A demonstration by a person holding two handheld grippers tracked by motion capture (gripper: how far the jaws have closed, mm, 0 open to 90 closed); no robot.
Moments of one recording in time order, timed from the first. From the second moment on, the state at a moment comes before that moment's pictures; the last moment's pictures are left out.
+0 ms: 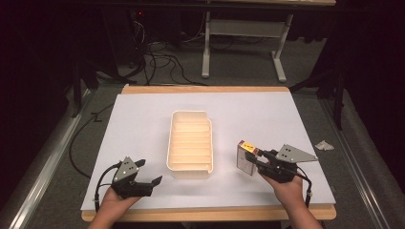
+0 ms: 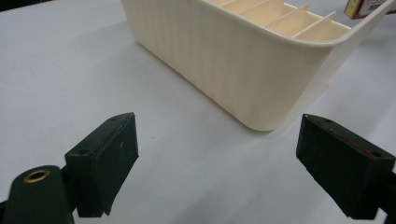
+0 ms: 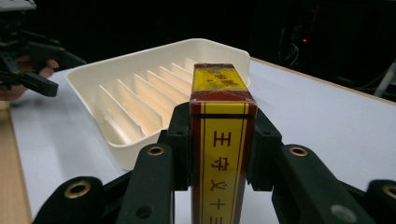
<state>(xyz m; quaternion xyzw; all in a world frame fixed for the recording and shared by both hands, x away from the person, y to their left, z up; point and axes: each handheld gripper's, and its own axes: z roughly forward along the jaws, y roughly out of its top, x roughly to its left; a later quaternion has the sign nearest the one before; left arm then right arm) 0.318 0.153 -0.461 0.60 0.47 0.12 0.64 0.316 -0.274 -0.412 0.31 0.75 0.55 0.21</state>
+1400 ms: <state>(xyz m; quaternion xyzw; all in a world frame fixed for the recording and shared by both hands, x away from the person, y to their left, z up) 0.318 0.158 -0.460 0.60 0.46 0.12 0.64 0.379 -0.238 -0.379 0.20 0.77 0.59 0.14</state>
